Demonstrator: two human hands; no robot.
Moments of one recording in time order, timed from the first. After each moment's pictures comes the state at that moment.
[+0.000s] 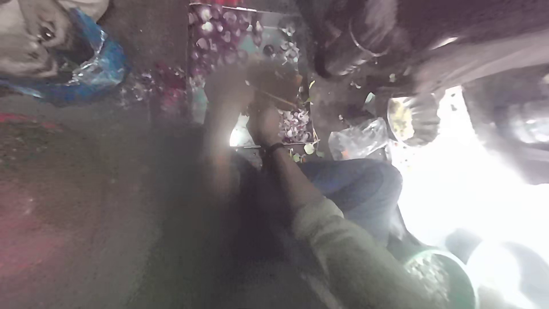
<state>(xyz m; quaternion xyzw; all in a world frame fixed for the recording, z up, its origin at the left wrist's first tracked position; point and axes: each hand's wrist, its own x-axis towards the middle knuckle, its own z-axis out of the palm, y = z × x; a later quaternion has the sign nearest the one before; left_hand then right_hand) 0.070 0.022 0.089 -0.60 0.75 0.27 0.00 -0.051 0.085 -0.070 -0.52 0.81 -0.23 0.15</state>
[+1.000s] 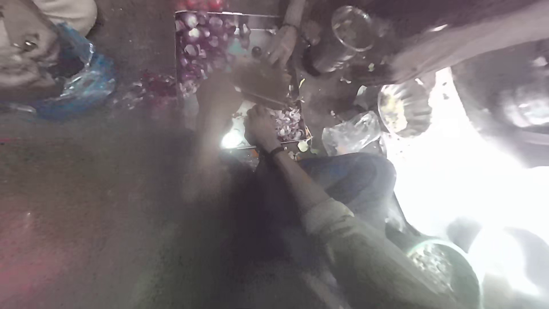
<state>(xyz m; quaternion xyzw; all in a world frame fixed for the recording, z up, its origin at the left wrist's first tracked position) 0.086 0.080 0.125 -0.55 0.78 0.31 -0.02 -0.072 0.104 -0.087 -0.61 0.78 -0.05 0.14</state>
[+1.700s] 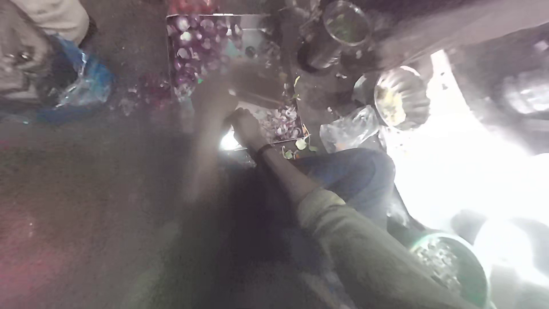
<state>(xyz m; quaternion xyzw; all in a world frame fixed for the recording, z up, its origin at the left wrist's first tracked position) 0.060 0.026 0.084 -0.58 0.77 0.28 0.03 -0.045 0.091 -0.087 -0.66 0.72 -0.09 0.18</state>
